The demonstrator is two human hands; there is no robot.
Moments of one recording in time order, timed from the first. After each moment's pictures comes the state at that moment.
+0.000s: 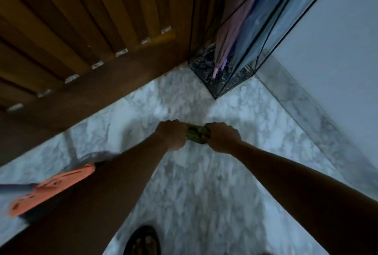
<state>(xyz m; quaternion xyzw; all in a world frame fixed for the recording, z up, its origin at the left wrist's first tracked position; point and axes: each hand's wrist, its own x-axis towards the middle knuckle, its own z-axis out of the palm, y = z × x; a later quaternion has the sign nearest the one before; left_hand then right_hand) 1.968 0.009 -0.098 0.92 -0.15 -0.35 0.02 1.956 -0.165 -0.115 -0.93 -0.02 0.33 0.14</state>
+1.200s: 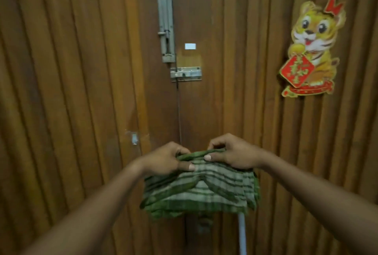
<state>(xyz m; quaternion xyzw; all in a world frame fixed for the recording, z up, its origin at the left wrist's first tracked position) 1.690 0.524 1.042 0.93 -0.06 0.00 0.37 1.812 0.315 1.050 -0.79 -0.53 0.06 0.30</state>
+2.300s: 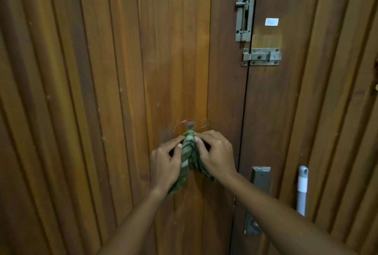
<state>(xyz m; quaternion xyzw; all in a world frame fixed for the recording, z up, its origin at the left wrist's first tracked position) 1.661 0.699 0.945 0.77 0.11 0.53 0.34 1.771 0.584 0.955 -0.72 -0.43 -0.33 0.42</state>
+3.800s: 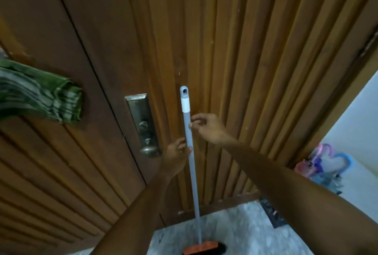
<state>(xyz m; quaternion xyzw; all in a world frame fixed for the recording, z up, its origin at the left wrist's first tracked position) 1.823 0.419 0.740 0.77 0.16 0.07 0.61 1.928 0.291 0.811 -0.85 -0.23 0.07 0.46</state>
